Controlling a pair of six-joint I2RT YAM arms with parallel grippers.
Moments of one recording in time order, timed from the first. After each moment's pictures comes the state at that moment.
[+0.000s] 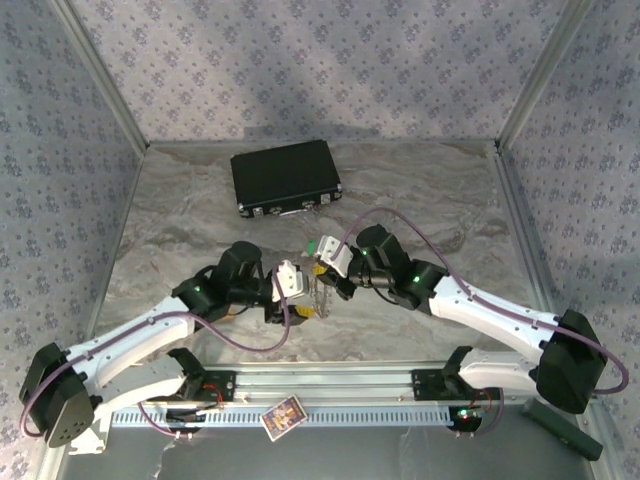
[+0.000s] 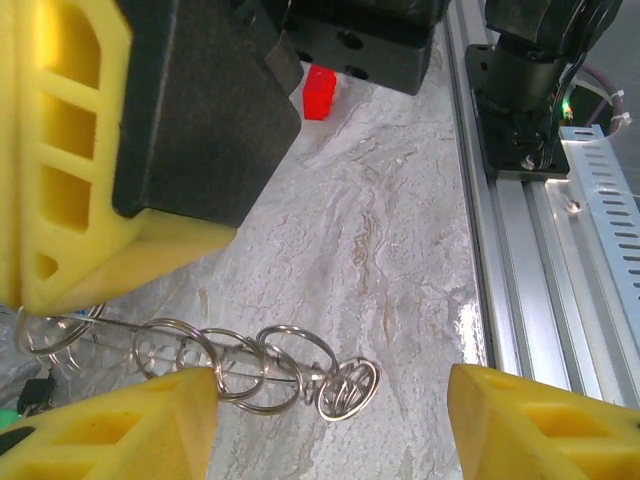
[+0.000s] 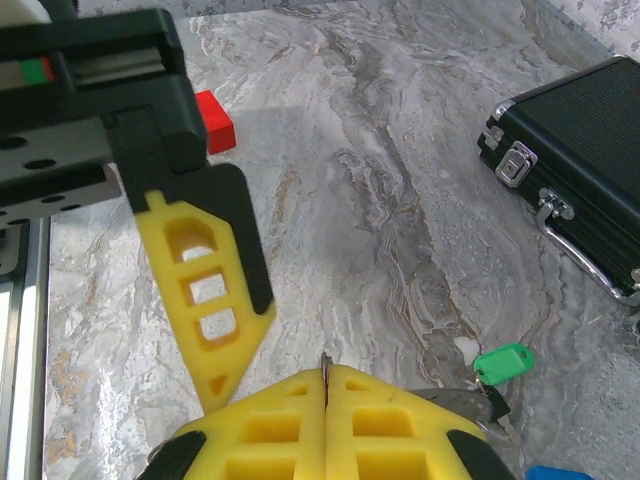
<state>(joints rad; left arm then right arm) -0.81 0.96 0.61 -0.25 0.57 0.38 0.87 1.17 0.80 -0.14 -0.28 -0.27</state>
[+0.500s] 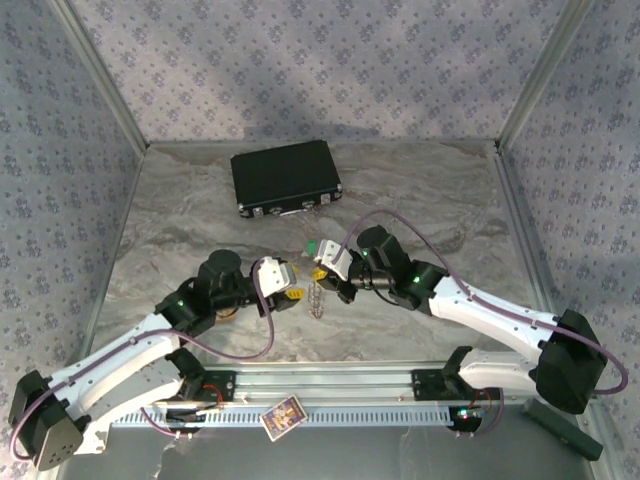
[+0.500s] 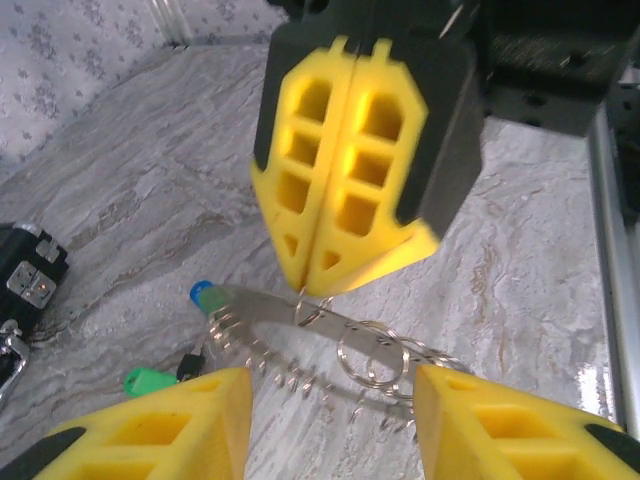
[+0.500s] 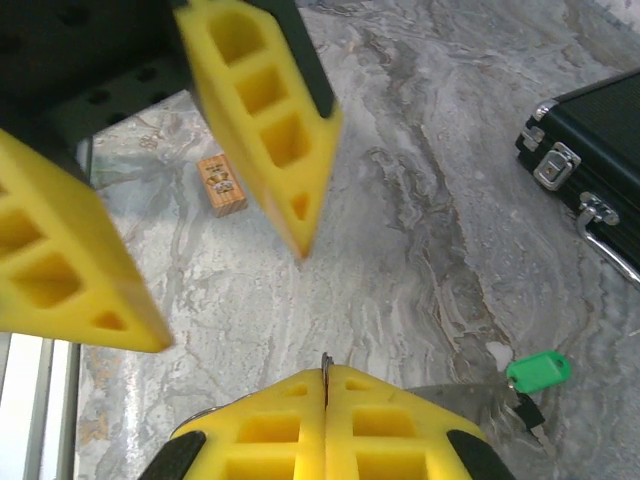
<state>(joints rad) -0.79 0.81 0.51 -0.11 0.36 0.33 0.86 1.17 0.79 -0.14 -0.36 -0.29</state>
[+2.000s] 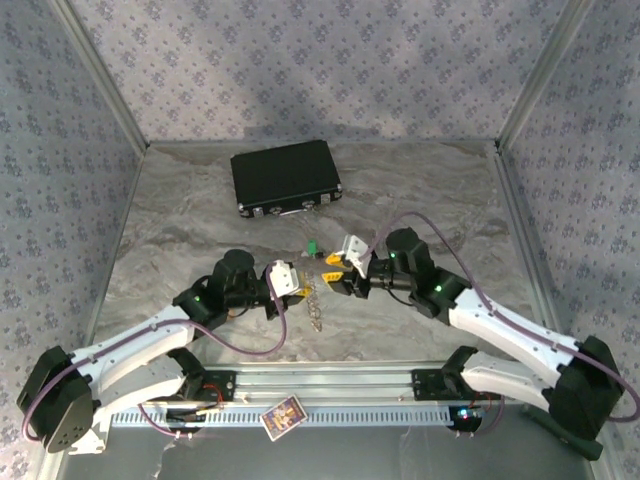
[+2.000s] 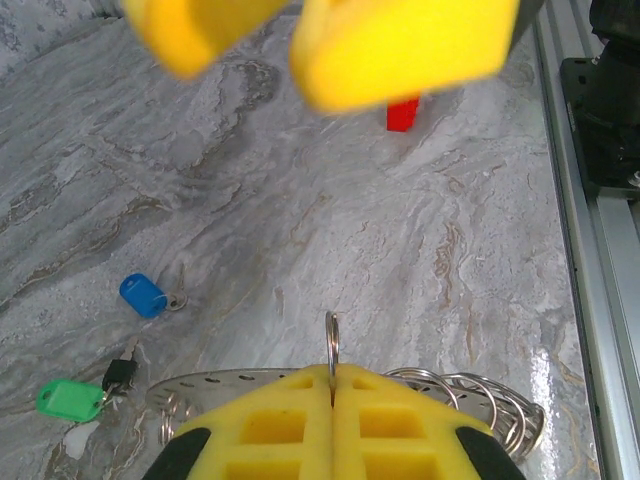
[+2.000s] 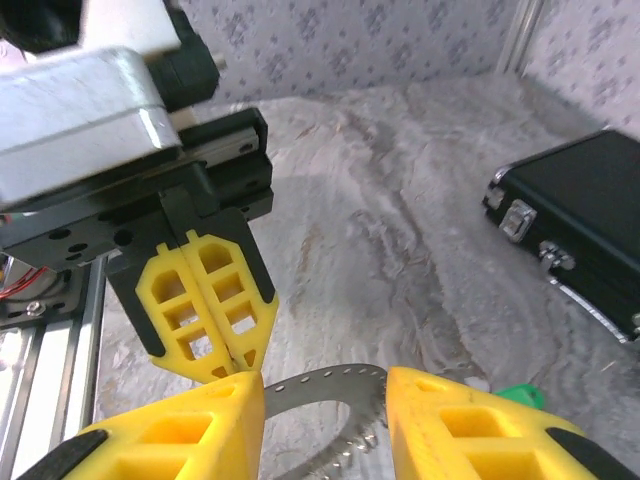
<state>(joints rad) -0.79 0.94 0.47 0.01 0.46 0.33 0.77 1.00 0.66 0.00 -0.47 -0.23</state>
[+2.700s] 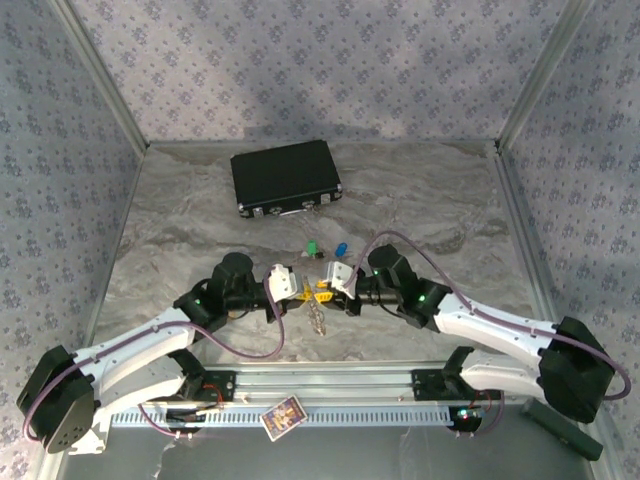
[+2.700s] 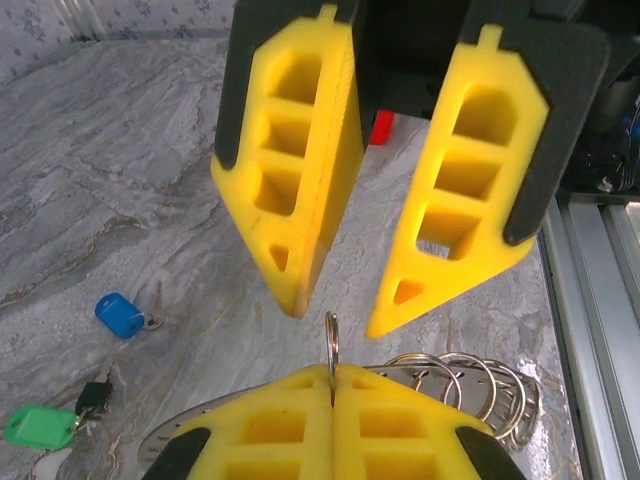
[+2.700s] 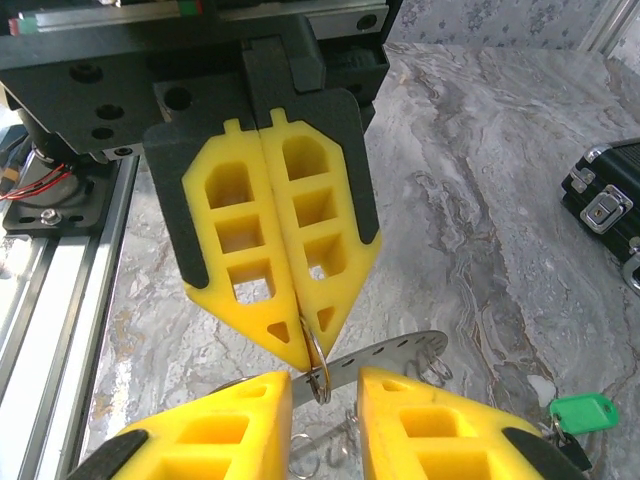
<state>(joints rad) -0.79 0.94 0.43 0.08 0.52 0.33 0.88 1.11 0.57 0.10 -0.44 -0.36</state>
